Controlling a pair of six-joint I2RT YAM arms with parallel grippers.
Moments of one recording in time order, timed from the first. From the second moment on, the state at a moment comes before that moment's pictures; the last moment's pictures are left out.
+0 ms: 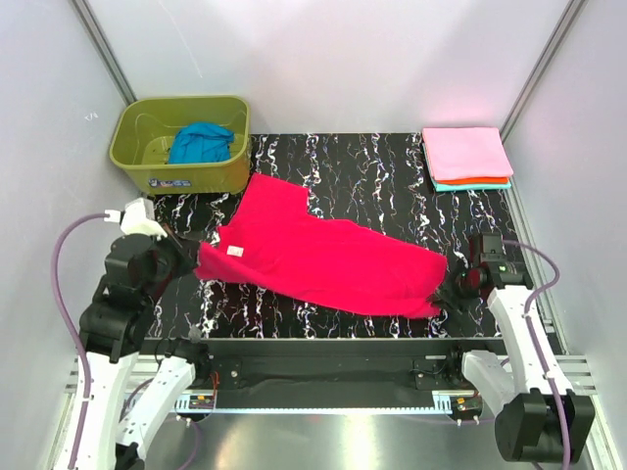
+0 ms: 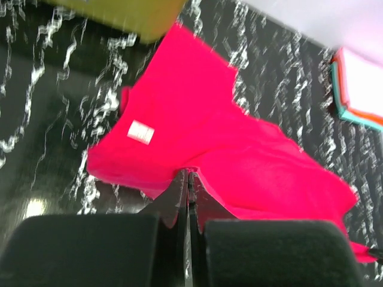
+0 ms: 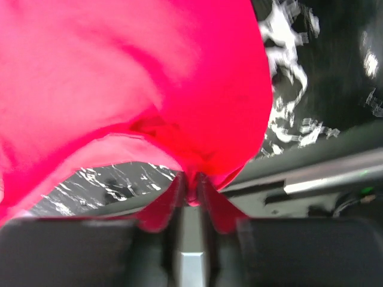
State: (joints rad) left arm -0.21 0.58 1.05 -0.87 -0.11 -0.53; right arm -0.04 0.88 0.71 -1.02 -0.21 0.72
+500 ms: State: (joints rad) left arm -0.21 0.57 0.95 -0.86 -0.09 -0.51; right arm -0.04 1.05 0.59 -1.02 -0.26 1.18
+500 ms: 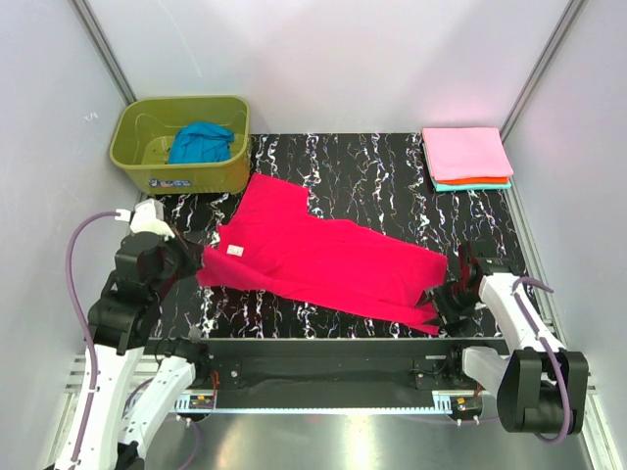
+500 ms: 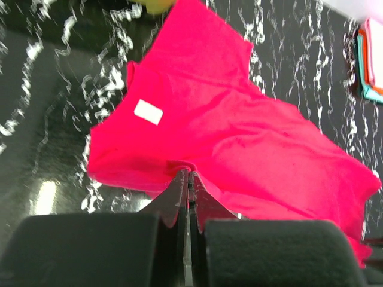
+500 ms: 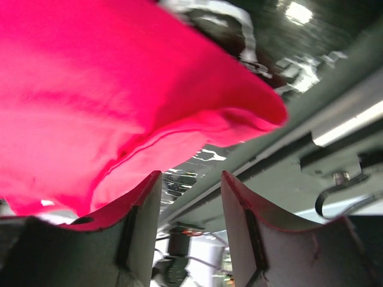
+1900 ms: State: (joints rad) left arm -0.21 0.56 0.95 -0.80 -0.05 -0.51; right arm -0.09 1.66 0.85 -1.19 -0.03 1.43
